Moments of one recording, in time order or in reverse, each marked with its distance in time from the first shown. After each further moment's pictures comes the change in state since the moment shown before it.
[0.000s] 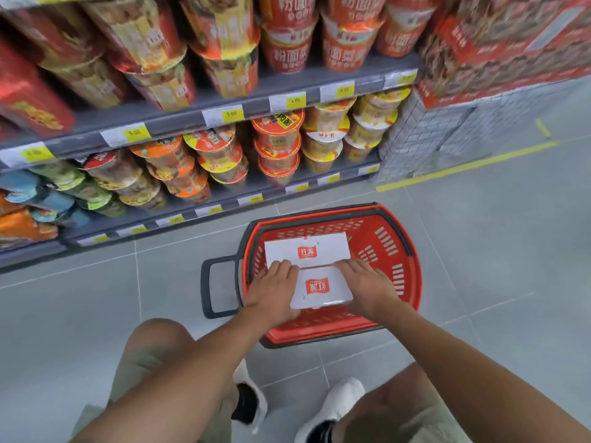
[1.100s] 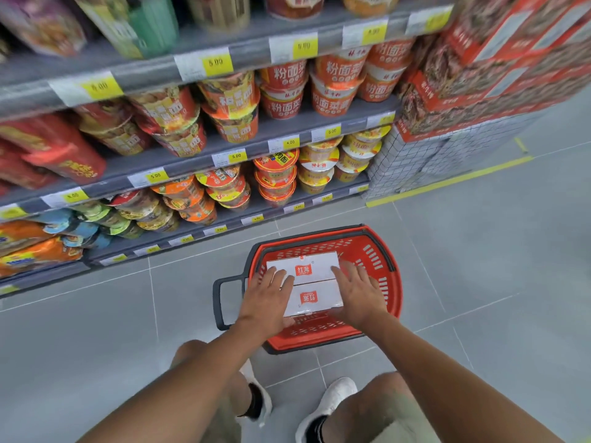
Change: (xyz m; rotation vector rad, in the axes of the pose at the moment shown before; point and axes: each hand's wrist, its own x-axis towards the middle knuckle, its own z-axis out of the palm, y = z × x) left_hand -0.028 0.003 -0.087 0.133 -0.041 -0.030; right_hand -0.027 -0.027 -0.078 0.038 0.000 0.142
